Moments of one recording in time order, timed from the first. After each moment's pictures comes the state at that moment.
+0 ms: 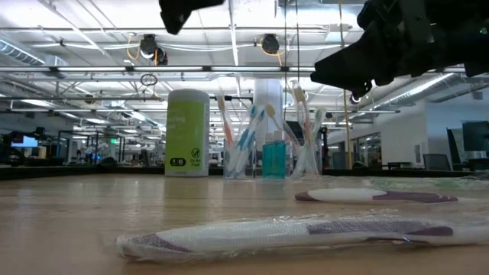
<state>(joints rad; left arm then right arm) -0.24 1.29 0.91 0.05 -0.08 -0.28 0.27 1.29 0.32 0.84 0.34 0.12</state>
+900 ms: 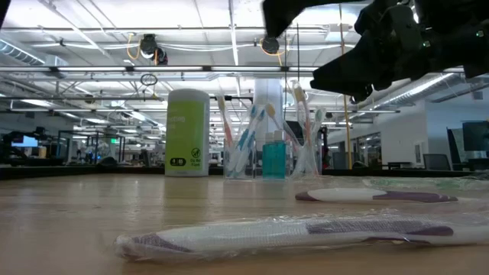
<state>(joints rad) -0.39 1.99 1.55 -0.12 0.01 -0.27 0.25 1.29 0.32 0.81 0.37 0.14</state>
